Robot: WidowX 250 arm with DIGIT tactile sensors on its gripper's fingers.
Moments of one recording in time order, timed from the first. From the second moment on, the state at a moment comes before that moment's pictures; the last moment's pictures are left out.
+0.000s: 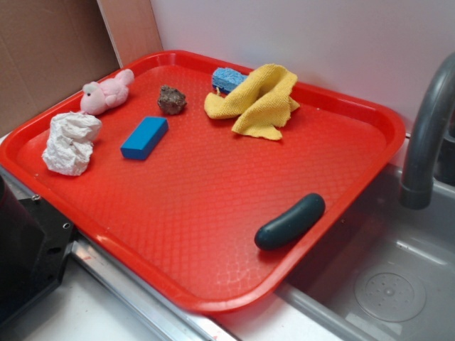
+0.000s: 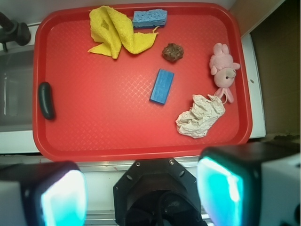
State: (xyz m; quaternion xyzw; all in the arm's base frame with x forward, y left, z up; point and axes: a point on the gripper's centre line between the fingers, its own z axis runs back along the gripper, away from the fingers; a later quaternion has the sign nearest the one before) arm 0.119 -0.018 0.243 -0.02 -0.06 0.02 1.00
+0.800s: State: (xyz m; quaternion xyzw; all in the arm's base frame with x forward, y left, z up) arm 0.194 -0.098 0.162 -0.01 -0.05 -0.14 0.99
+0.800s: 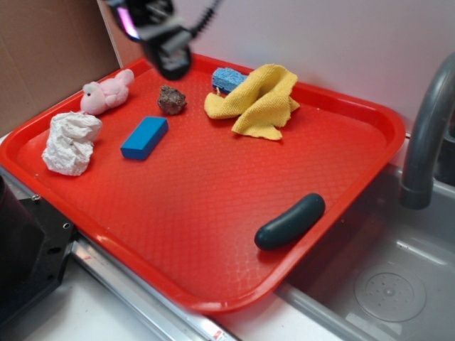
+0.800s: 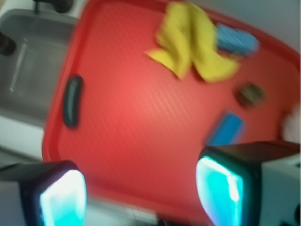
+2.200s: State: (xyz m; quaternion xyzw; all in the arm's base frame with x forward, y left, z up) arm 0.211 -0.165 0.049 -0.02 -0.02 -0.16 0.99
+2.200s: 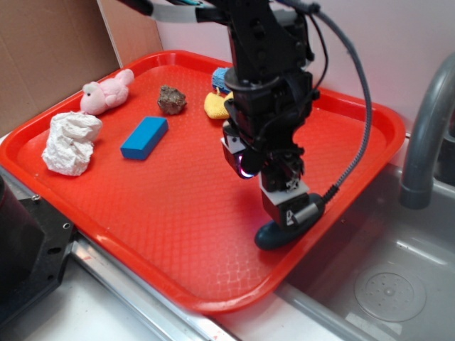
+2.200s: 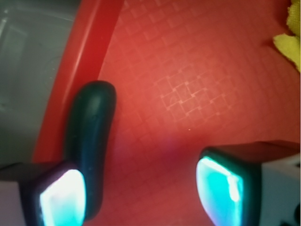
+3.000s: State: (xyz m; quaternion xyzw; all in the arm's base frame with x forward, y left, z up) arm 0.152 -0.164 0.021 -0.08 -0.04 -0.21 0.97
